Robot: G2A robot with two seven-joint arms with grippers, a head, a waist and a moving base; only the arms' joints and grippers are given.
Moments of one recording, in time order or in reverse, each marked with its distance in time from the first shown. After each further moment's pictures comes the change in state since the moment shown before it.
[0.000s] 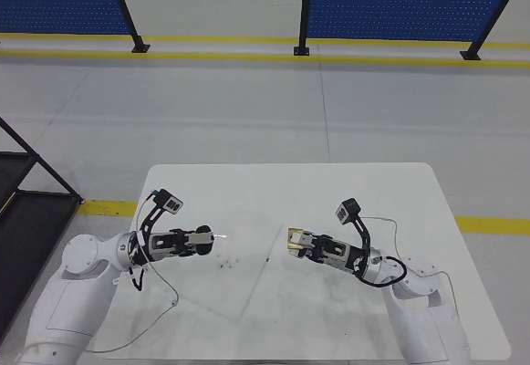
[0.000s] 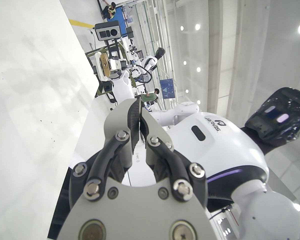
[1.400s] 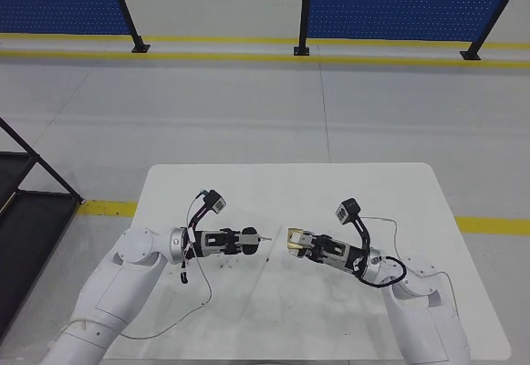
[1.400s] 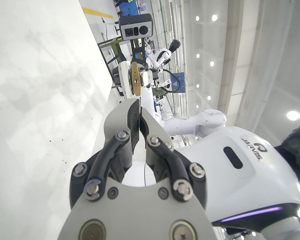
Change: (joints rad) left arm -0.172 -0.040 0.293 0.085 0.162 -0.045 0.192; right arm -0.003 0.003 -0.010 -0.012 -0.027 0.000 -0.025
